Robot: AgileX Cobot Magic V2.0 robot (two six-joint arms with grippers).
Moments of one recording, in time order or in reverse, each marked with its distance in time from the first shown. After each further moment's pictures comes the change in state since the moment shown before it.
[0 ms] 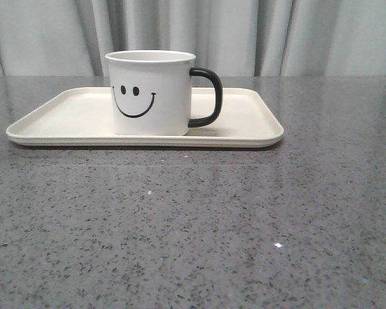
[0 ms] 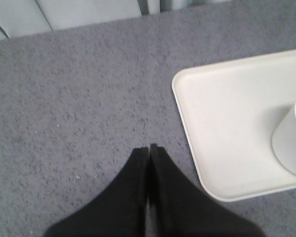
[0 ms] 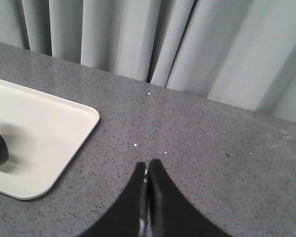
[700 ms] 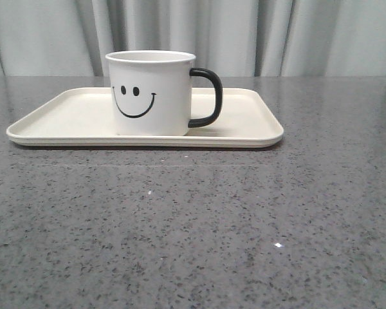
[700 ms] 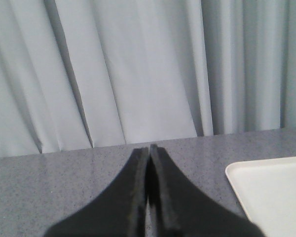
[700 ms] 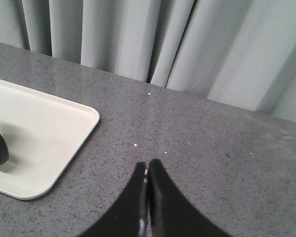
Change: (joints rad) left arm 0.000 -0.732 0.931 -0.004 -0.898 0.040; right arm 0.000 0.000 0.000 0.000 0.000 0.000
